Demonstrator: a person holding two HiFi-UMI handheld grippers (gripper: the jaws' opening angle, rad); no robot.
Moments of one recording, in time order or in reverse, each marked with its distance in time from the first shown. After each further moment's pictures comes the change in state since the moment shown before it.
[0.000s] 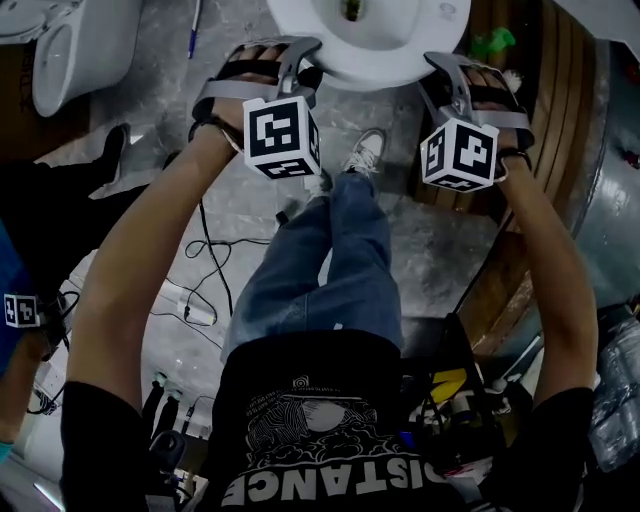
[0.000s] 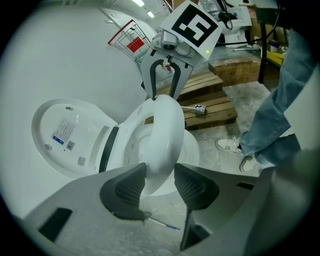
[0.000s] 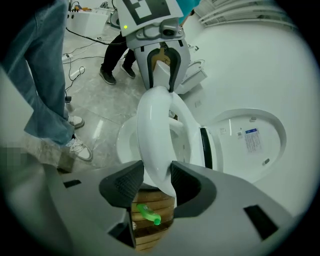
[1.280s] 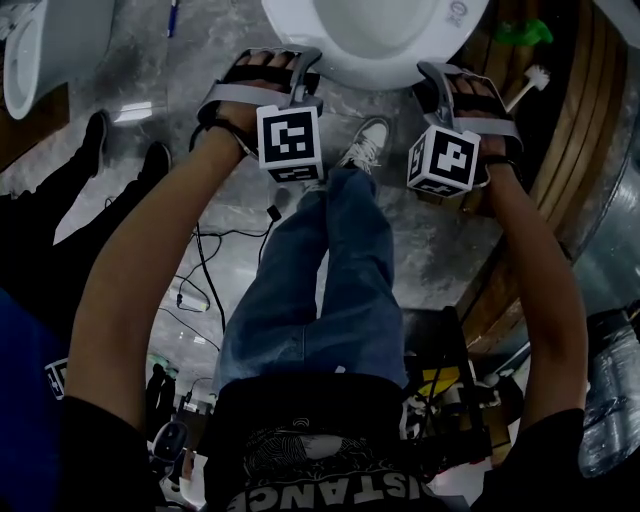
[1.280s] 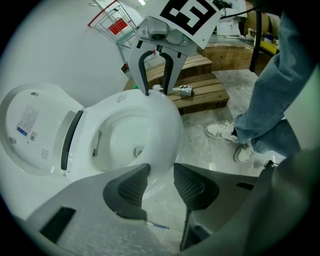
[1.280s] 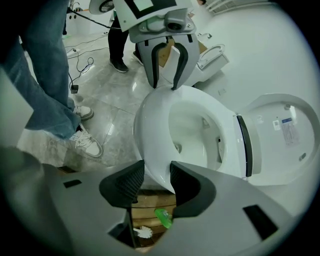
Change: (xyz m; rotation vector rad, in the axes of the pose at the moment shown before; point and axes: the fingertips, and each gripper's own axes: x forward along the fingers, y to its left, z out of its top) left arm 0.122 -0.087 -0.046 0.089 0.103 -0.141; right arm 0.116 0.096 -0.025 -0.026 0.061 0.168
